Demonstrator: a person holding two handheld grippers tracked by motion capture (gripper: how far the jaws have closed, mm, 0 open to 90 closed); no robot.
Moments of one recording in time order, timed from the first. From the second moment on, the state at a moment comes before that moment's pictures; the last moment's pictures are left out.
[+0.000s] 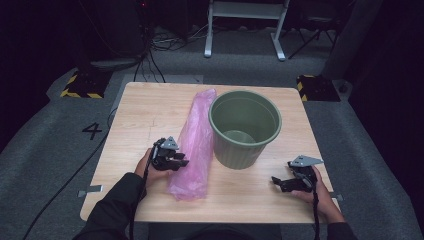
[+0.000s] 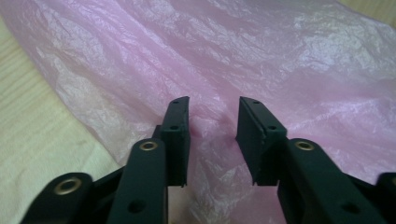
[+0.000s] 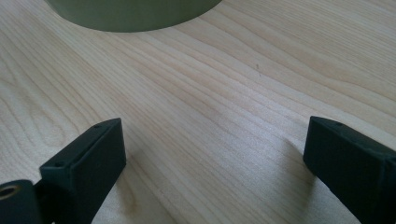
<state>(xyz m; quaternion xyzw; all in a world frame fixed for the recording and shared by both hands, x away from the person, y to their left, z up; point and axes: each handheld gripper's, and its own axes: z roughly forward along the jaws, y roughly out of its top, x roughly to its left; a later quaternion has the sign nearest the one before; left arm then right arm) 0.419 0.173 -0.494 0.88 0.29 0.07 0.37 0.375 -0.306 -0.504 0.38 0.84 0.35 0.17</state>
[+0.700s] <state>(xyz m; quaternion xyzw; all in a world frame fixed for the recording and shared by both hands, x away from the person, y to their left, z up) 0.371 0.207 -0.480 0.84 0.33 0.09 0.41 0.375 -0.306 -0.504 0.38 0.84 0.35 0.17</state>
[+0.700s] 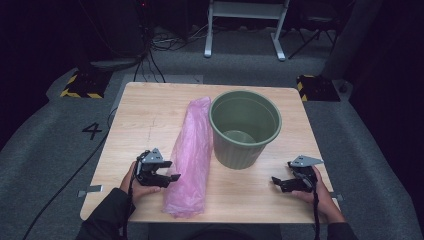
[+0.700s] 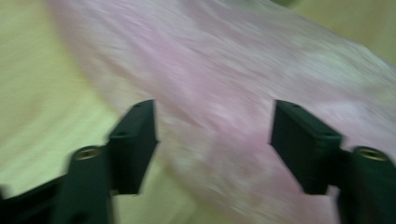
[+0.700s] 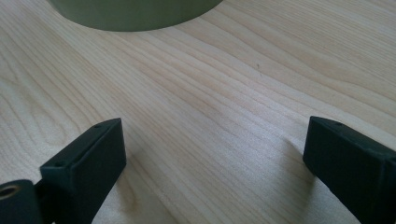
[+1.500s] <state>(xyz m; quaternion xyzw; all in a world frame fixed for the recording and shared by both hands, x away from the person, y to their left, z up) 0.446 0.156 -0.486 0.84 0.37 0.12 0.37 0.374 -0.306 -0.504 0.38 0.84 0.35 0.17</state>
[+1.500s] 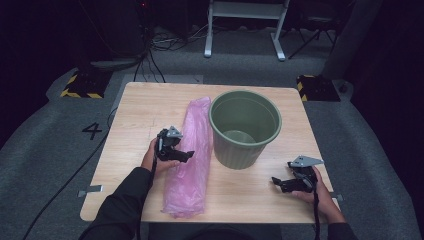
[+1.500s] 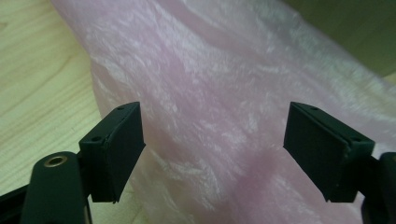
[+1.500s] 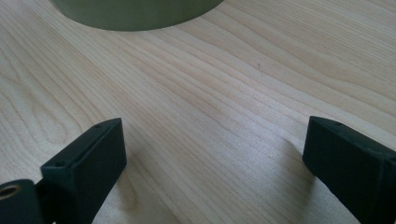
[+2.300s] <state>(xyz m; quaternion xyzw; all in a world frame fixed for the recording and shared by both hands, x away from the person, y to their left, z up) 0.434 0.160 -0.498 0.84 0.36 0.15 0.37 0.374 -0.307 -0.504 0.38 0.84 0.35 0.17</state>
